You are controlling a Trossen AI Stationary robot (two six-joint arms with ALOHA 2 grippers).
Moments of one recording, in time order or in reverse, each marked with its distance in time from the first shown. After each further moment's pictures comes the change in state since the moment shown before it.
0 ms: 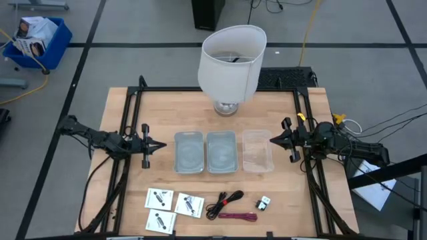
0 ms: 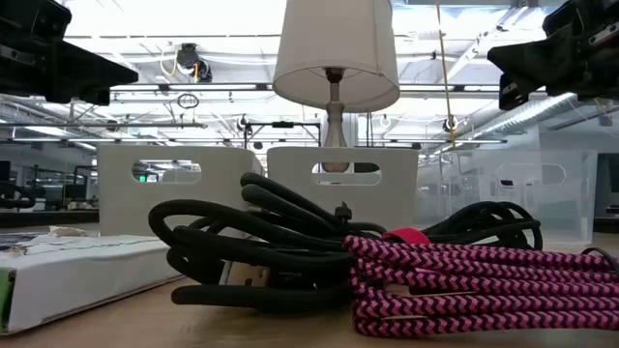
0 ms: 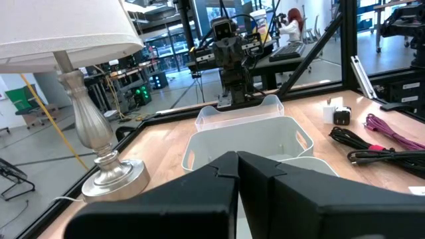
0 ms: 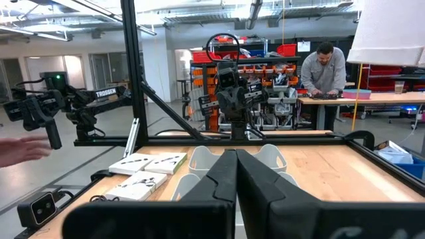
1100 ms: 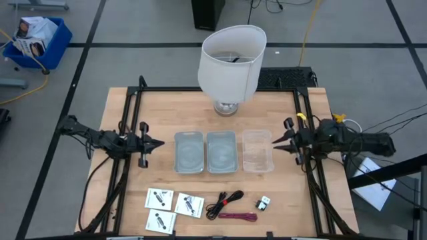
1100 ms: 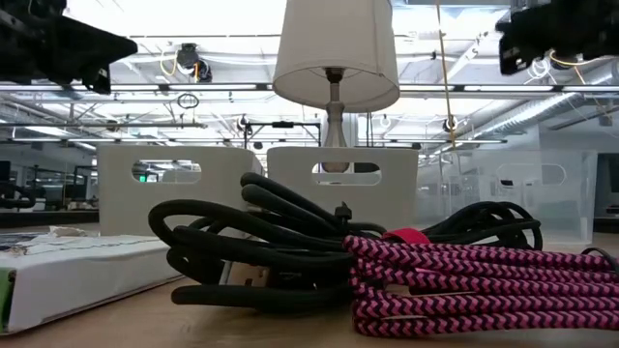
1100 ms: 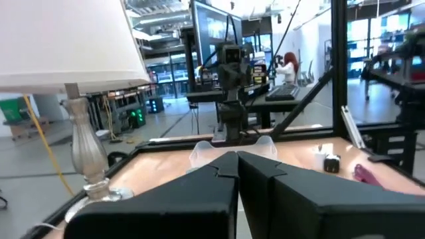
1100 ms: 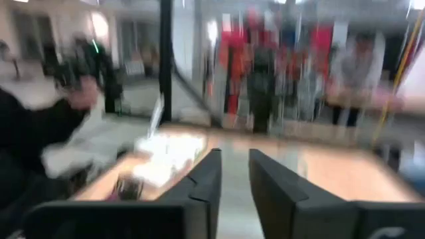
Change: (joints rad) left arm 0.000 0.000 0.000 0.152 0.023 -0.008; right arm 0.162 0.212 0.270 -0.283 0.043 -0.119
